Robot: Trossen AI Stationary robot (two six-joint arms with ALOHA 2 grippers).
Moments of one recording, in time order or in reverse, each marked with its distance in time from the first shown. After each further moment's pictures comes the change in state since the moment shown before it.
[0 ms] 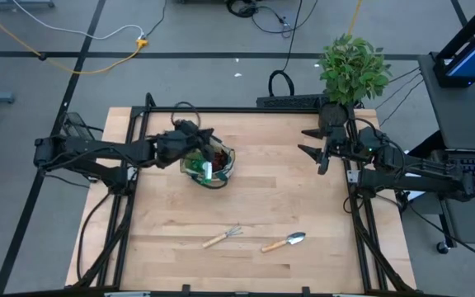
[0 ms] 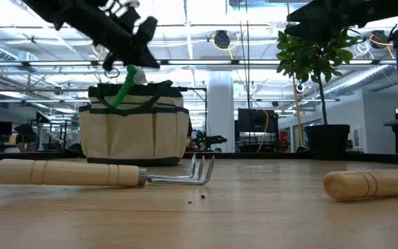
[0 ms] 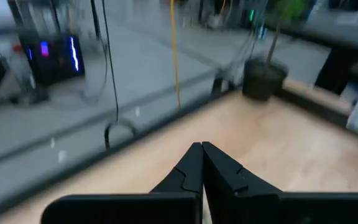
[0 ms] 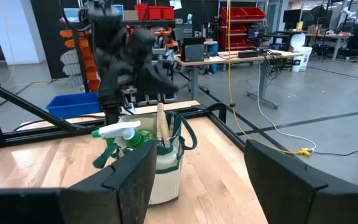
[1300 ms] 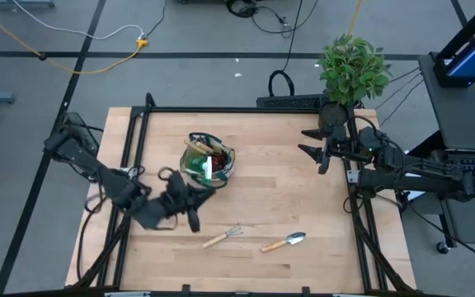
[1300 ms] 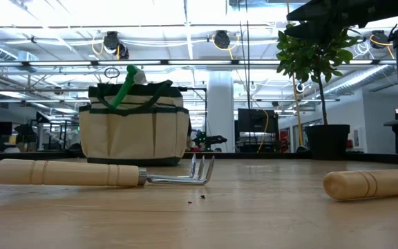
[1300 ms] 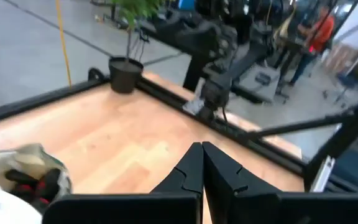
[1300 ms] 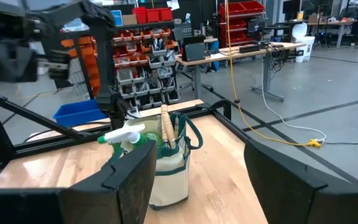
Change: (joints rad) left arm -0.743 0.099 0.345 -0.272 -0.373 -0.329; right arm 0.000 0.000 0.000 -0.001 -0.001 0.079
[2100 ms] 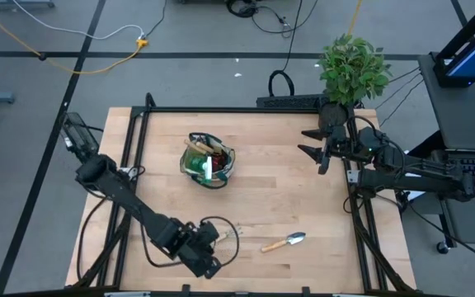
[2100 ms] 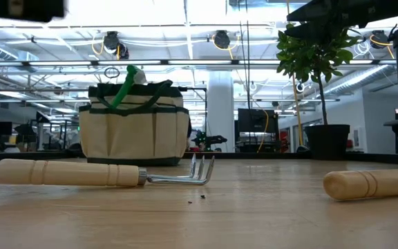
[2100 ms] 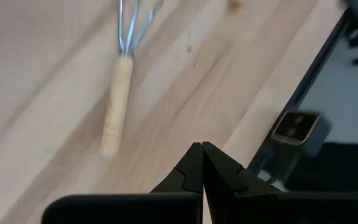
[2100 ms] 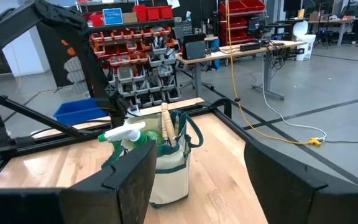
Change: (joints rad) left arm -0.041 0.514 0.384 -0.646 0.758 -0.682; right arm 0.000 0.000 0.000 -0.008 -0.002 0.000
